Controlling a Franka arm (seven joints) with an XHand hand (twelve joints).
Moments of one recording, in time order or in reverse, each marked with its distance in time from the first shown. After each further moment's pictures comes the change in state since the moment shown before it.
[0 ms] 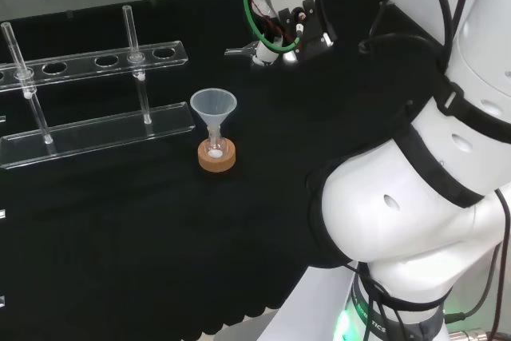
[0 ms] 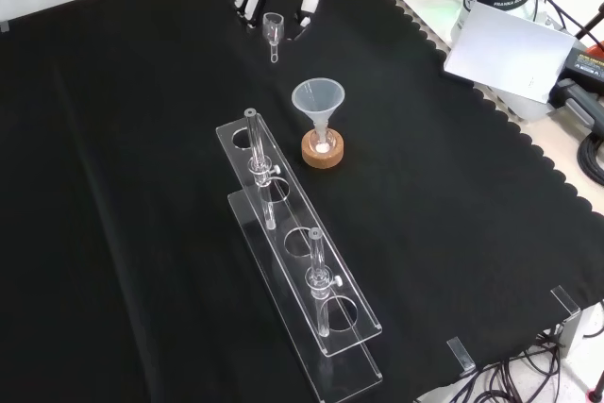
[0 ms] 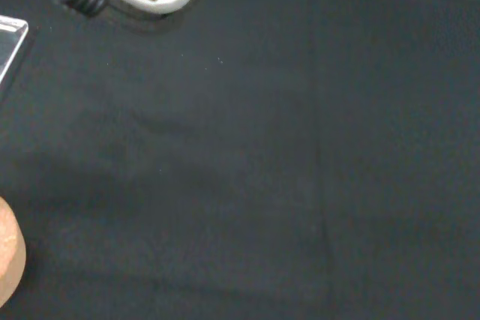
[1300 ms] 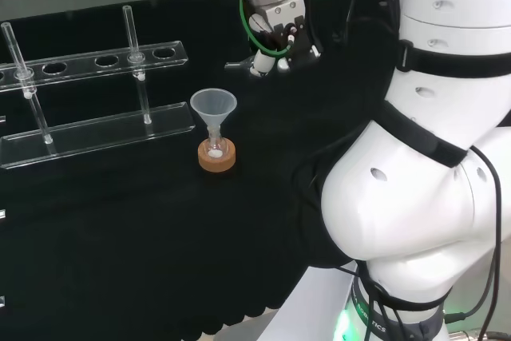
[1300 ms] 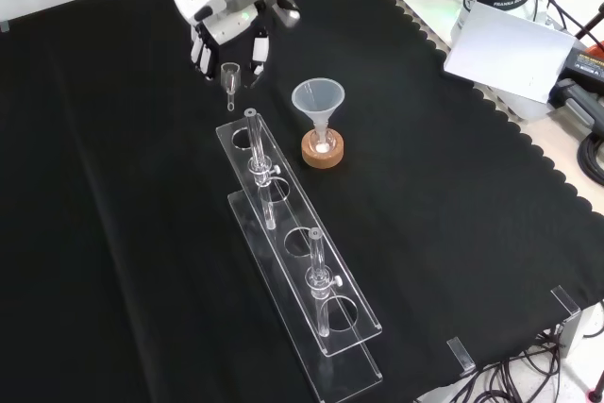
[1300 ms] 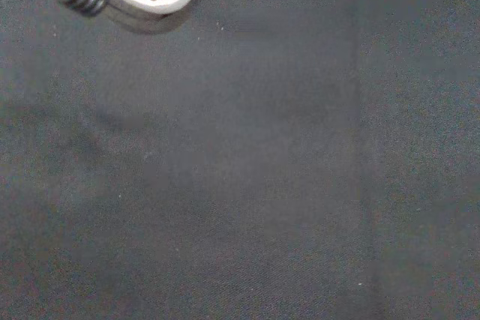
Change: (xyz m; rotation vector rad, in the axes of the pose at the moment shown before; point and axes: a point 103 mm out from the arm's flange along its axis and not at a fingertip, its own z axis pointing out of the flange) arm -0.004 0.107 0.072 0.078 0.036 -0.045
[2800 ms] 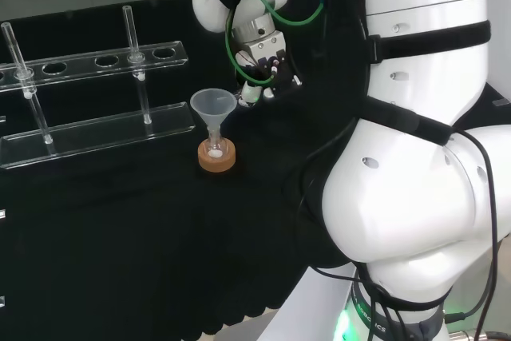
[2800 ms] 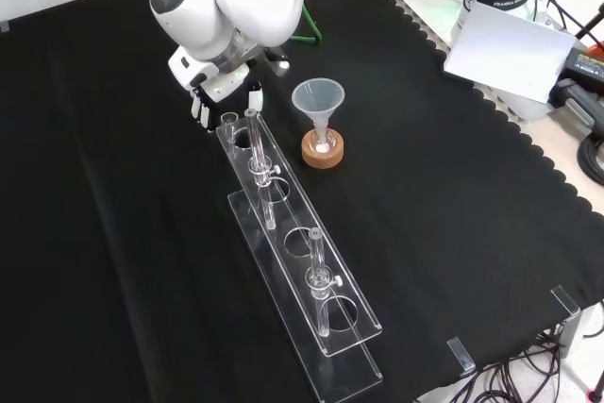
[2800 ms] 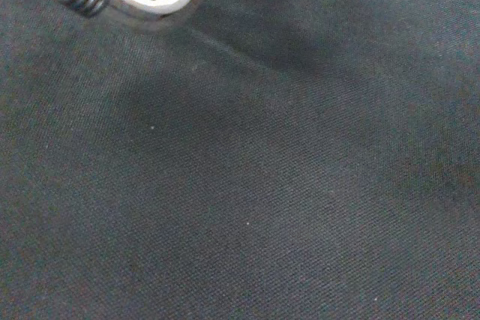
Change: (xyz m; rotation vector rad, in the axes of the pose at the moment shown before) arm 0.033 0.056 0.073 0.078 -0.016 -0.058
